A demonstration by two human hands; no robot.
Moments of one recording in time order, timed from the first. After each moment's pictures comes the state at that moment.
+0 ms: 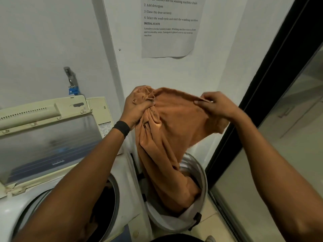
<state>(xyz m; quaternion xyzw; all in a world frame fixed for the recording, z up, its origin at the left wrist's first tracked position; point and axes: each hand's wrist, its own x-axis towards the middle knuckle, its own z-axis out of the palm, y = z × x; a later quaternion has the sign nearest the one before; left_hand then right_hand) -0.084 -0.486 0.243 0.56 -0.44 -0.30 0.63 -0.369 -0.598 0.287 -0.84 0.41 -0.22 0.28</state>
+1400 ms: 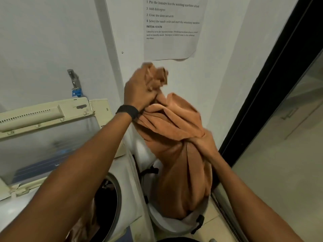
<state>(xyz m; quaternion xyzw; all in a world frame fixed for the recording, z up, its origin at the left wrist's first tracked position) -0.087 -0.507 0.301 0.67 -0.58 0.08 0.46 -0.343 -0.521 0.177 -0.65 0.46 -0.32 0.51</state>
